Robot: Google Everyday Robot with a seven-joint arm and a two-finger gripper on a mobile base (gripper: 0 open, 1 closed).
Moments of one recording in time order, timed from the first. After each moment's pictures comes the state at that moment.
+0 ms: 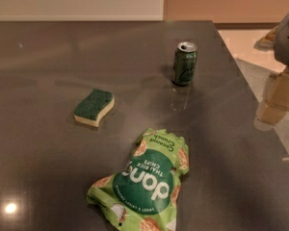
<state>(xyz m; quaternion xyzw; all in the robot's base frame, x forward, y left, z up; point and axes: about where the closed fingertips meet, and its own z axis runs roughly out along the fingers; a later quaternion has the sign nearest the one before) 0.438 -0.217 0.976 -0.60 0.78 -0.03 0.16</state>
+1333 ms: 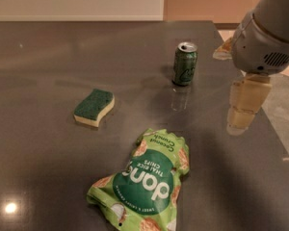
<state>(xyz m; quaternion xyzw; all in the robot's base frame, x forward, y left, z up) 0.444 -0.161 0.954 -0.68 0.72 0.00 0.14</state>
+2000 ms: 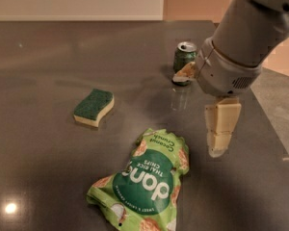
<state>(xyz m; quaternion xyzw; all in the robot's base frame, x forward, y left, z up) 0.419 -0.101 0.919 -0.79 0.60 0.05 0.12</state>
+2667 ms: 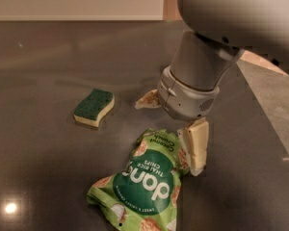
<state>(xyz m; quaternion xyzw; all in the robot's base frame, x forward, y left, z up) 0.392 -0.046 0.879 -0.88 0.46 0.09 0.09</state>
